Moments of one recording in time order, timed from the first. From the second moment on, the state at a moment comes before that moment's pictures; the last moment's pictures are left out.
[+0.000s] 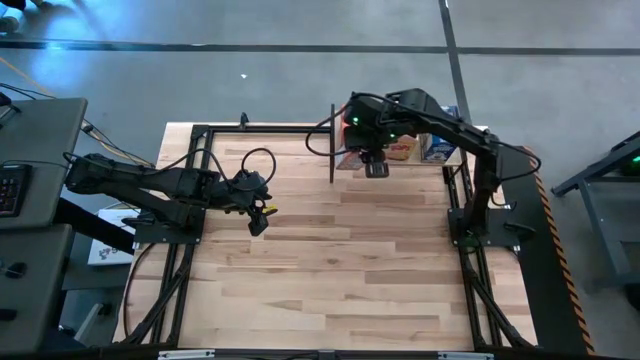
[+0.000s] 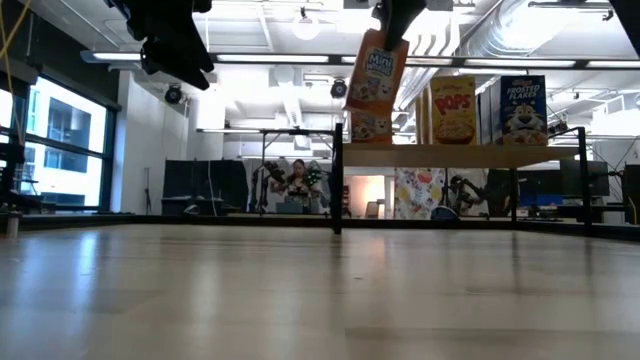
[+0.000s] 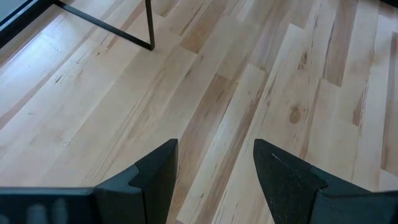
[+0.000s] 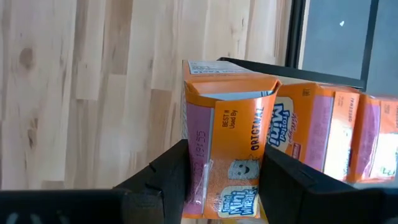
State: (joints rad) left arm -0.12 1.07 0.92 -0.68 -0.29 -0.49; right arm -0.26 1.85 2.24 -1.57 0.11 -0.43
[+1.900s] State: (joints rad) left arm -0.12 1.07 0.92 -0.68 -0.29 -0.49; right arm -0.34 1.93 2.24 -1.57 0.18 -0.48
